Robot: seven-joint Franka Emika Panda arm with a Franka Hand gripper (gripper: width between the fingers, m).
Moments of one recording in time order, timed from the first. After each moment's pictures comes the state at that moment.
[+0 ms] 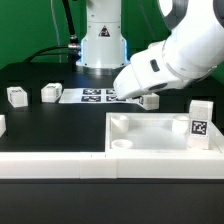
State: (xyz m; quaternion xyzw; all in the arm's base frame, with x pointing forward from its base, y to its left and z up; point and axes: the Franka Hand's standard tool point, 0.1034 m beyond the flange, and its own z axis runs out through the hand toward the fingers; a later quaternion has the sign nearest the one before) arm 0.445 0.077 0.035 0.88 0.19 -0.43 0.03
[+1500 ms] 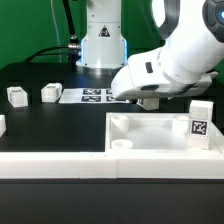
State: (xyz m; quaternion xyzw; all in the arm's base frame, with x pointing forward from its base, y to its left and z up) arm 0.422 0.077 0.009 0.91 0.11 -0.40 0.06
